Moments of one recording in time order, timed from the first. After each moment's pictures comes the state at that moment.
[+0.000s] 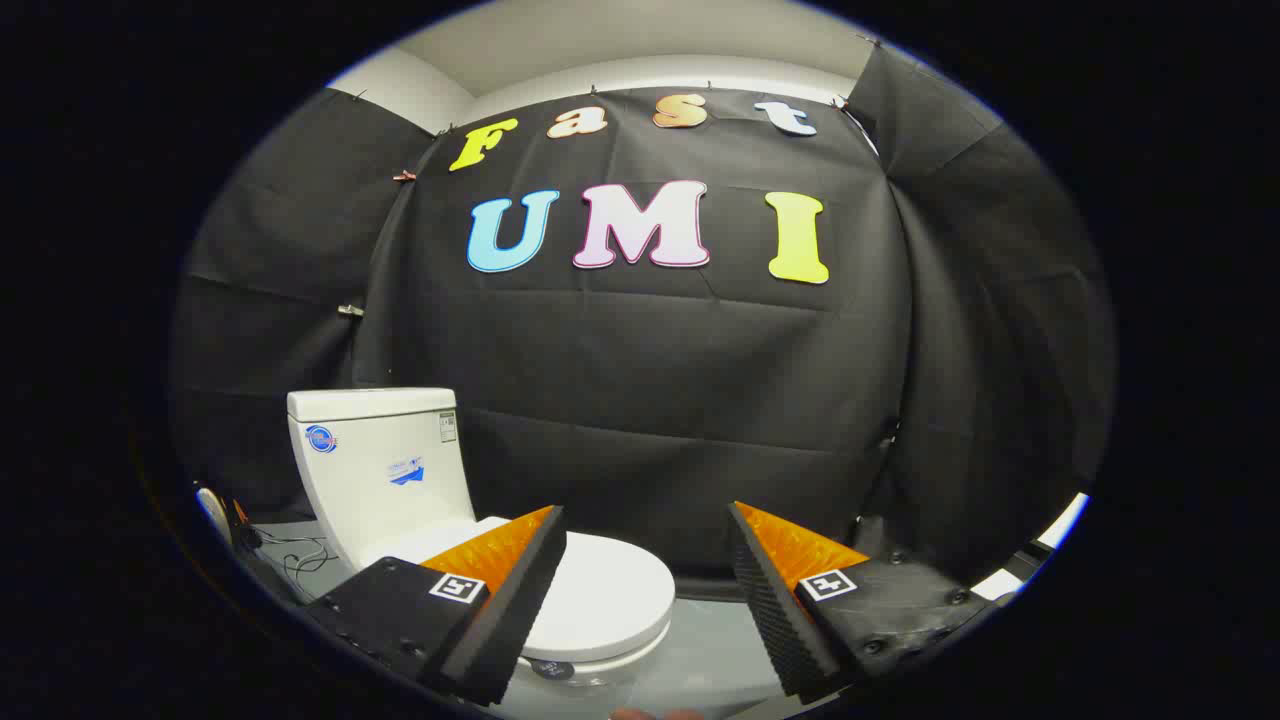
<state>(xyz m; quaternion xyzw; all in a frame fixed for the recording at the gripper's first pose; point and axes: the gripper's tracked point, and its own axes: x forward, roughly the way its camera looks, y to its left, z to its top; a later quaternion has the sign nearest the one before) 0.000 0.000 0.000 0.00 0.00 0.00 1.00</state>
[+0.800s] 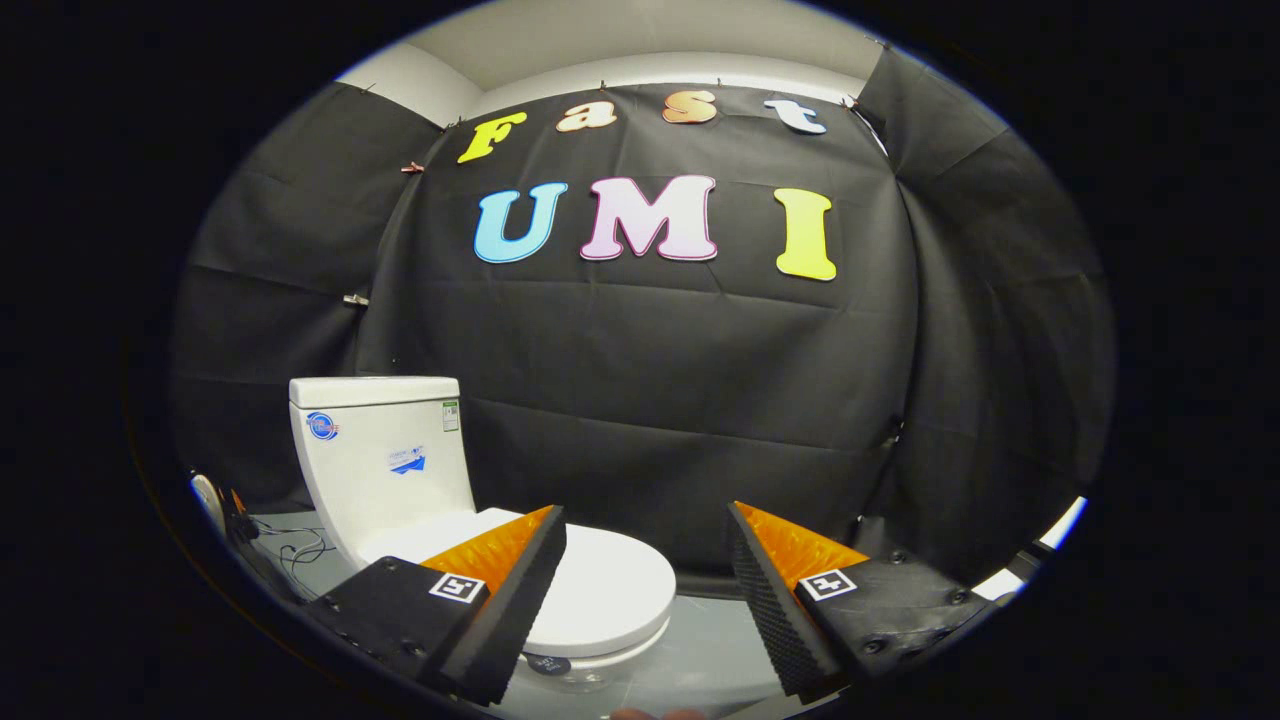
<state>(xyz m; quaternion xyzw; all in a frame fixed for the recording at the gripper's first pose) 0.002 0.002 -0.008 -0.01 0.00 0.01 1.00</state>
